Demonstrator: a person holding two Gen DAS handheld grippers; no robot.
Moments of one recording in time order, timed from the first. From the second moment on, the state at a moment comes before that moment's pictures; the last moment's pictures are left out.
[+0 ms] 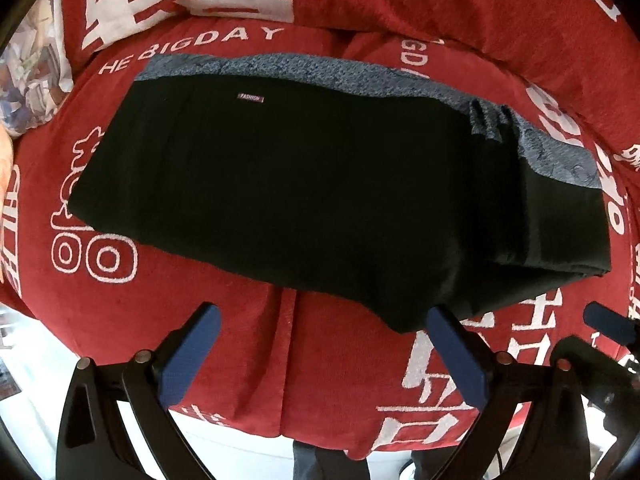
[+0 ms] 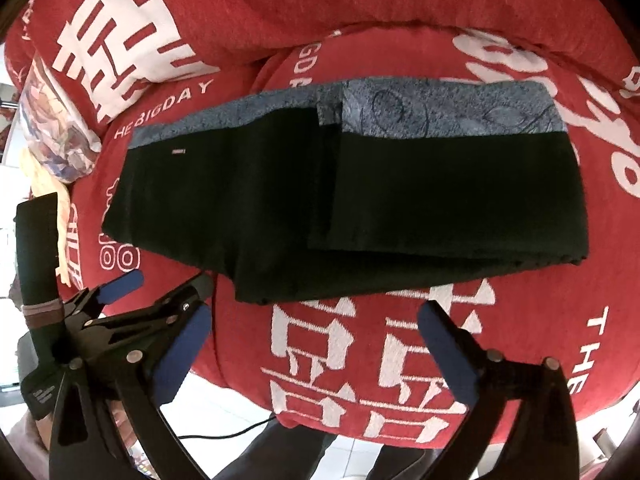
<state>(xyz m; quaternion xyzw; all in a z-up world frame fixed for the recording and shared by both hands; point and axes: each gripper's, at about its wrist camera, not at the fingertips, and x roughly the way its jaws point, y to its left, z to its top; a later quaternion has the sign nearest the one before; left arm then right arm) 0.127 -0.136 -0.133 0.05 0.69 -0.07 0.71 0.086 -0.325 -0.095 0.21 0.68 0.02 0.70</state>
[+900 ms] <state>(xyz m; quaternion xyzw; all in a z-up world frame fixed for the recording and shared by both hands) 0.117 -0.078 -0.146 0.01 0.72 -0.04 0.69 0.078 -0.319 -0.106 0.20 0.72 0.00 0.67</state>
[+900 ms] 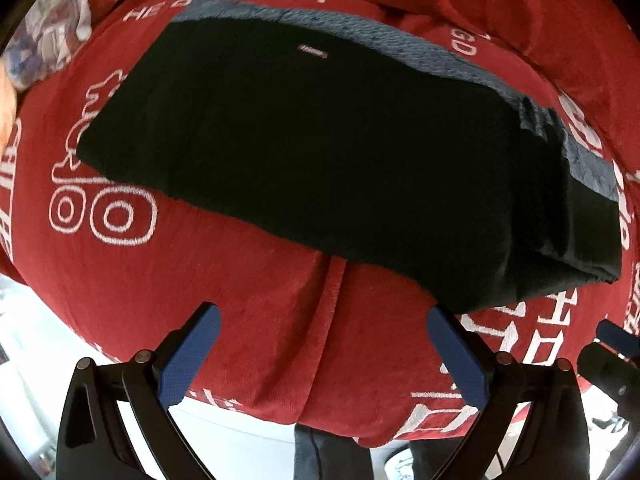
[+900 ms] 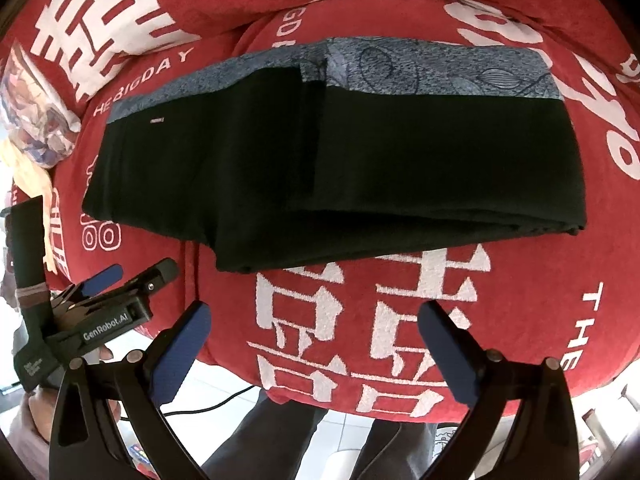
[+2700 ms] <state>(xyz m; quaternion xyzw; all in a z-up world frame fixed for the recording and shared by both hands) 0.155 0.110 -0.156 -0.32 0.64 -0.06 0.70 0.129 -0.280 -0.147 0.11 0.70 0.05 0.70</state>
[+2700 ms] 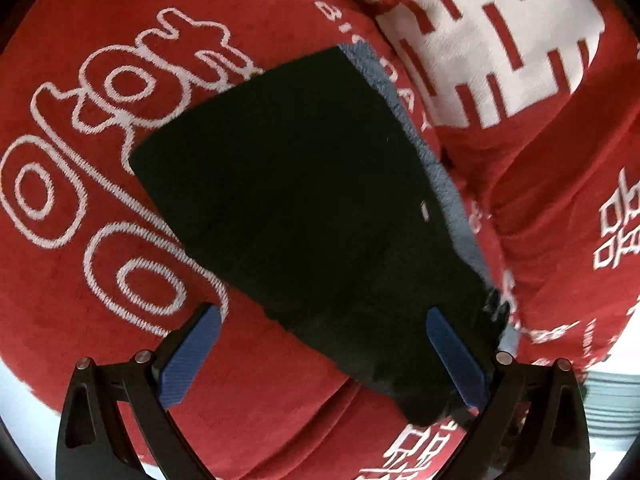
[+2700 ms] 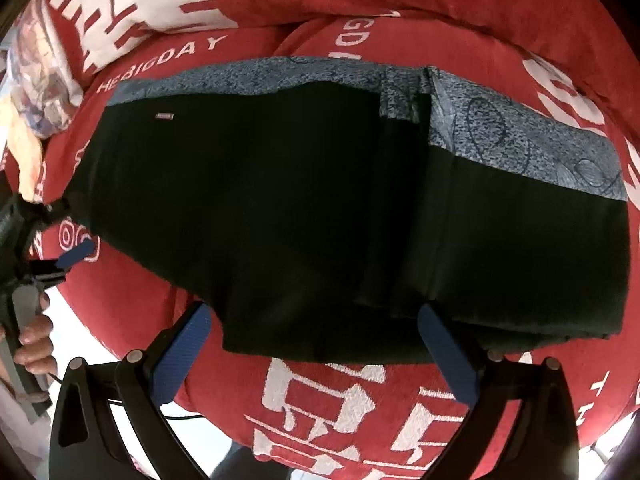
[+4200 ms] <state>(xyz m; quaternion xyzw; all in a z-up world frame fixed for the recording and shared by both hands) 0.164 -0.018 -0.119 0.13 0.51 -0.02 0.85 0.270 -0.202 -0.093 0.17 0.70 0.24 0.66</state>
